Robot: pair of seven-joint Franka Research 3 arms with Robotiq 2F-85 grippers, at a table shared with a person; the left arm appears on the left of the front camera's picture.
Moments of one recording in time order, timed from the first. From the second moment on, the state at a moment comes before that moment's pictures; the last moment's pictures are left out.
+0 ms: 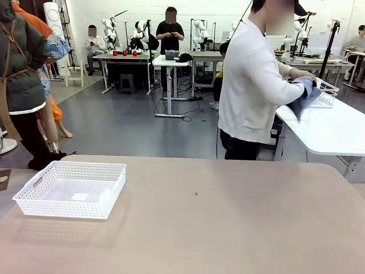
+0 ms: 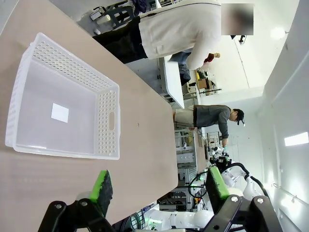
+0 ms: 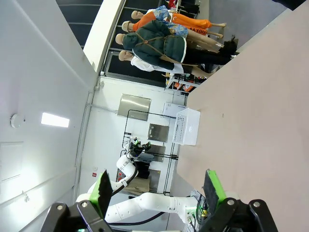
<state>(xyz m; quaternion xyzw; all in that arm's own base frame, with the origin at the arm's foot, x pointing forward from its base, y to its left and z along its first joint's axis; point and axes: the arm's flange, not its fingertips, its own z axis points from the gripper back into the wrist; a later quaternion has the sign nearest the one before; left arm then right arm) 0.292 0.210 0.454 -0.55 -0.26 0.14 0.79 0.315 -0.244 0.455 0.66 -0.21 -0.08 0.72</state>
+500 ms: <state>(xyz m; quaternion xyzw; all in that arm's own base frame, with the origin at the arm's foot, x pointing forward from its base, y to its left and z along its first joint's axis) 0.292 0.210 0.454 -0.55 -0.26 0.14 0.79 0.315 -0.244 0.455 0.66 -0.21 -0.08 0.72</state>
